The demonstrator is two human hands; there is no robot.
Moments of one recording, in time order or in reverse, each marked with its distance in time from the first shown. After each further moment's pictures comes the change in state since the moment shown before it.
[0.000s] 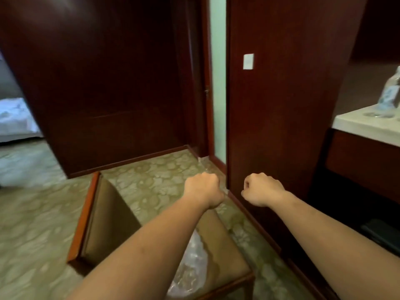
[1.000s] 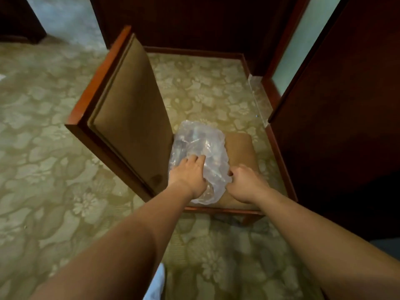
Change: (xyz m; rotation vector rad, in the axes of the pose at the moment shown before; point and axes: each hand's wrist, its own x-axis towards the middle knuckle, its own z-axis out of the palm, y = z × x) left_hand -0.044 -0.131 0.250 -0.257 -0.295 -0.416; right_hand 0.047 -0.076 0.252 -0.040 -0.461 -0.322
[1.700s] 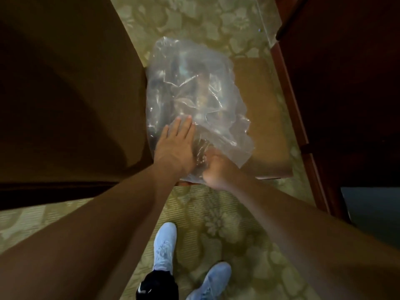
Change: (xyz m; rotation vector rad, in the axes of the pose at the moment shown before) left_hand 0.180 -0.096 0.173 0.172 -0.189 0.123; right_hand 0.185 0.010 0.181 0.284 -0.265 0.158
